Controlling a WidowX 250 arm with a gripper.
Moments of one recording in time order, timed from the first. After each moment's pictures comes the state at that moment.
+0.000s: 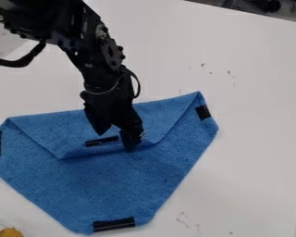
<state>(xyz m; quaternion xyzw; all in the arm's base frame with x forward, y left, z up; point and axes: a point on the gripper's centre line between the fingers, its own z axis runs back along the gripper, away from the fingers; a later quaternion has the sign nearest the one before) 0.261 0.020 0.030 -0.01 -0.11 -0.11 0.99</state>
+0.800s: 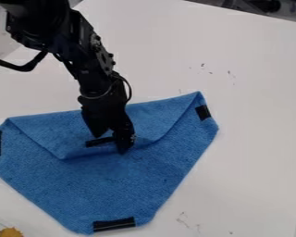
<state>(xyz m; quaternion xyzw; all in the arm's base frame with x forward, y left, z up) 0.271 0.038 0.008 -0.01 -0.10 -0.13 0.99</state>
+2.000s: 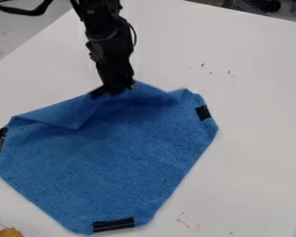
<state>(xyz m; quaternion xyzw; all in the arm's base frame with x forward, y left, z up) 0.333 0.064 0.058 0.01 -0.12 -0.21 0.97</state>
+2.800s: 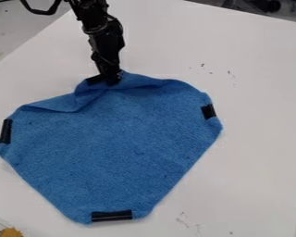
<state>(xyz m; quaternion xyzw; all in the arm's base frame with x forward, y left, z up) 0.382 0.107 0.023 -0.03 -0.10 -0.28 0.96</state>
